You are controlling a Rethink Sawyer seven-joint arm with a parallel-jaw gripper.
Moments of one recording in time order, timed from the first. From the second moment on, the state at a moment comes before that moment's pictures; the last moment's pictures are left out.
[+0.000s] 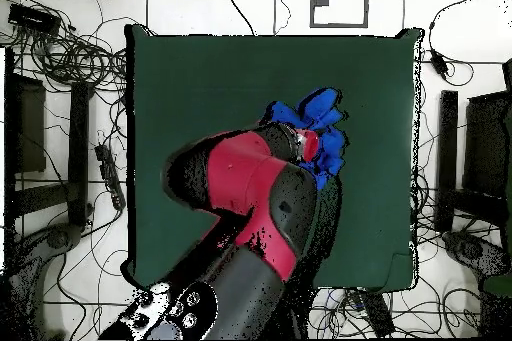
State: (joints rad) arm 0.41 -0.43 -0.89 1.37 0.14 0.49 1.83
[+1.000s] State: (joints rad) arm -0.60 -0.64 0.21 2.01 0.38 -0.01 1.83
